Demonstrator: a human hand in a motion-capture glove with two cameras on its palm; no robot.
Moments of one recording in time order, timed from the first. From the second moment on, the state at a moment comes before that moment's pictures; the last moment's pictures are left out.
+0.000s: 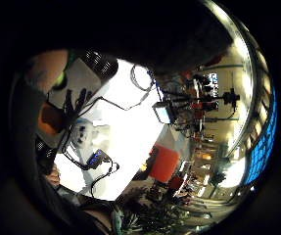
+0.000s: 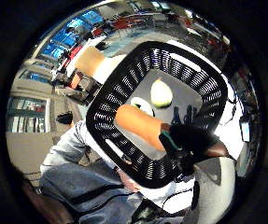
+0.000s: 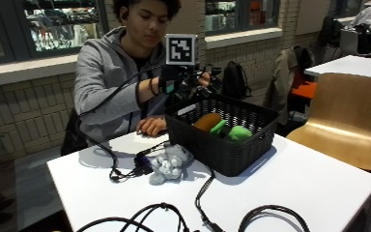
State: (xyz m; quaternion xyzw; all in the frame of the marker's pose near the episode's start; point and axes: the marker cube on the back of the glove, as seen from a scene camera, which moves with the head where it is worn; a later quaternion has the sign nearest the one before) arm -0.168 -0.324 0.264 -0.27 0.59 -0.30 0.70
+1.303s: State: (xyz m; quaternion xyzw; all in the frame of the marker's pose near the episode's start) arm 0.010 -0.325 0.189 -0.21 0.54 -0.21 0.79
